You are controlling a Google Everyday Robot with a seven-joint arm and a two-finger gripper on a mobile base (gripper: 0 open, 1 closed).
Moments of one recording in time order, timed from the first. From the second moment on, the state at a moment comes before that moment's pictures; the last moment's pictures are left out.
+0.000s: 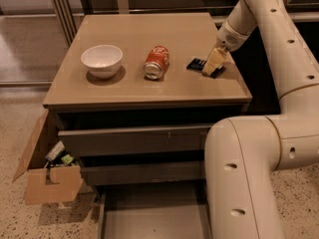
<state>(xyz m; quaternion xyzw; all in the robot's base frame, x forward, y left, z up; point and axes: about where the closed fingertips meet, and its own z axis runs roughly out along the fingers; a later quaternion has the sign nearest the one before) 0.761 -0.202 0.824 -0.53 0.82 0.08 0.20</state>
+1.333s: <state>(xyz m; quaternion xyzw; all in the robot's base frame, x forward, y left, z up) 0.749 -0.216 0.929 -0.57 0.78 0.00 0.27</state>
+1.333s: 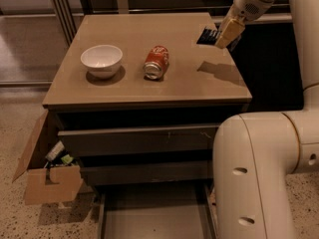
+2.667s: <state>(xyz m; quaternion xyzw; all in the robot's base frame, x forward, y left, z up) 0.697 -0.272 0.894 -0.50 0.81 0.02 0.31</state>
